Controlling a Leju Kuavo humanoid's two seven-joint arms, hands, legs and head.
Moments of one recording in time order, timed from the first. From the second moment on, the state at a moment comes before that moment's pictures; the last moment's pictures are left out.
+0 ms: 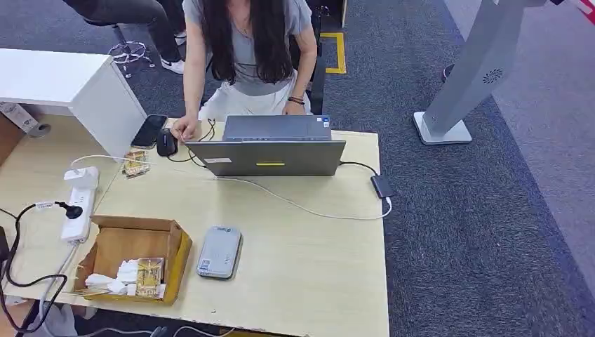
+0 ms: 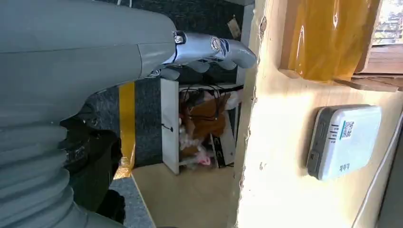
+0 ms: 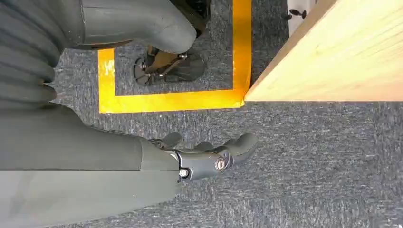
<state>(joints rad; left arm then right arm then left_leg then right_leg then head) 0.57 -0.37 0.36 -1.40 -0.12 -0.47 -0.52 -0.08 0.18 -1.15 -0.22 1.02 -0.01 -0.53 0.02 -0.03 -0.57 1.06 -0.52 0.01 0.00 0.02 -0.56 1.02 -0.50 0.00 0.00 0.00</state>
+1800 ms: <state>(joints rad) 0.57 -0.37 0.43 -1.88 0.14 -0.14 -0.65 -0.09 0.18 -1.20 -0.22 1.00 -0.02 -0.53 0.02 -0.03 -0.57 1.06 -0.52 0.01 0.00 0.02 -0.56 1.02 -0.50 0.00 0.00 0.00</state>
